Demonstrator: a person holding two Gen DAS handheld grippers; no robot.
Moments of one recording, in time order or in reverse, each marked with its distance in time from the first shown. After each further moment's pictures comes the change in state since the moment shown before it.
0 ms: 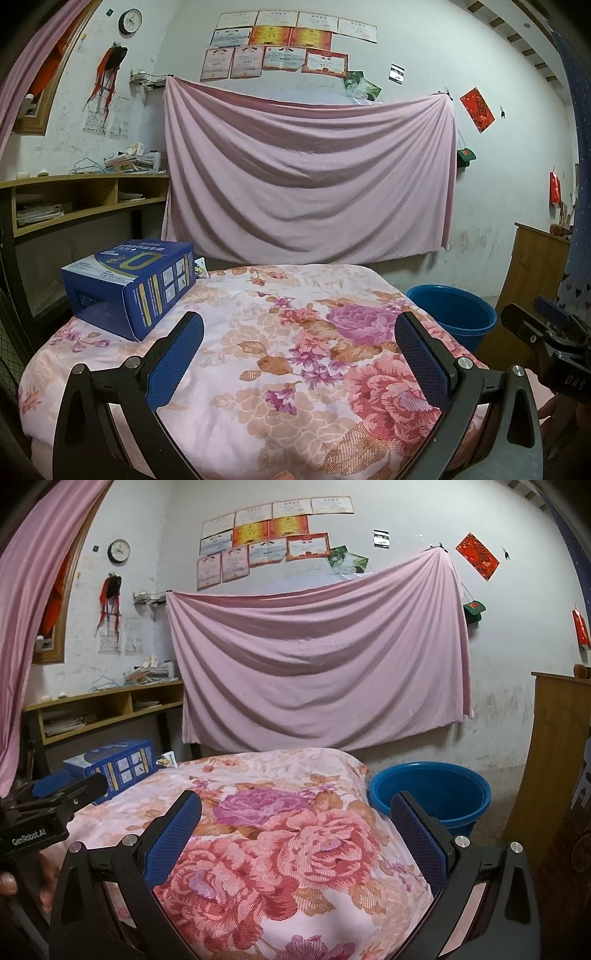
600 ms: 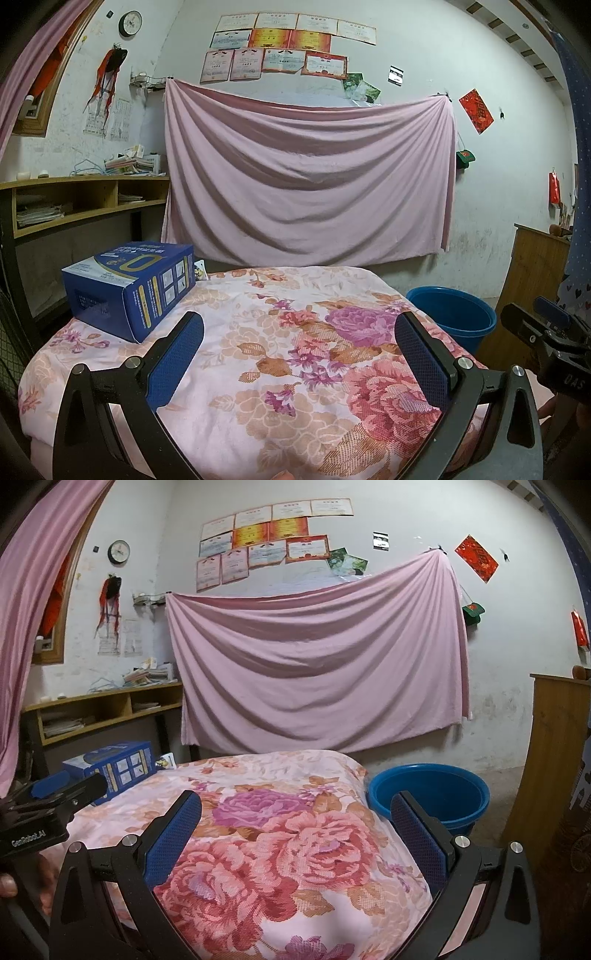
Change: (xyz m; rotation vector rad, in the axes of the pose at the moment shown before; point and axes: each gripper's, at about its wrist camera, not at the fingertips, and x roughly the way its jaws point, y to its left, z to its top) left arm -0.002 -0.001 0.001 0.000 -0.007 0.001; right arm 0.001 0.002 0.001 -0.005 -0.008 -0.005
